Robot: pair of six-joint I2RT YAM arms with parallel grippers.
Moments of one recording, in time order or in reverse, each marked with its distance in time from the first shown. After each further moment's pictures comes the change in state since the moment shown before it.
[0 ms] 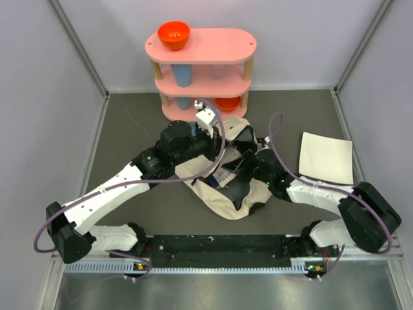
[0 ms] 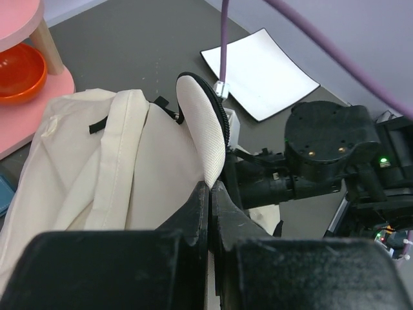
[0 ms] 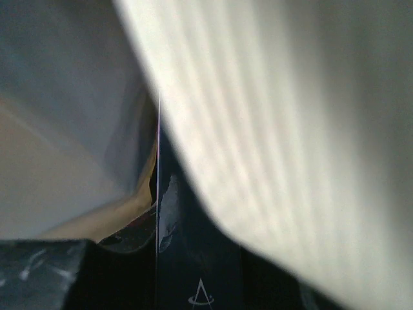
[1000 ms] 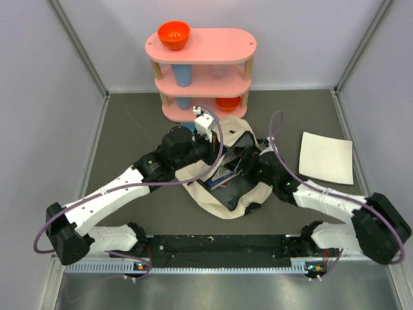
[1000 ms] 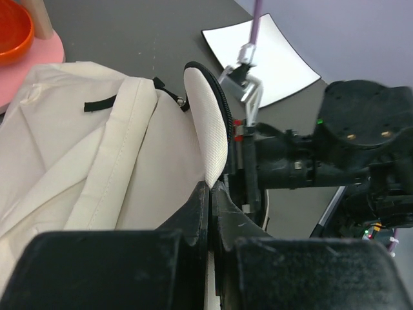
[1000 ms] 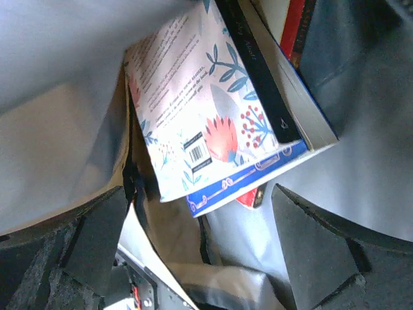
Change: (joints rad) left arm -0.003 -0.024 -0.072 0.006 -0.027 -0.076; right arm 0.009 -0.017 -0.001 -0.044 0.114 -0.227
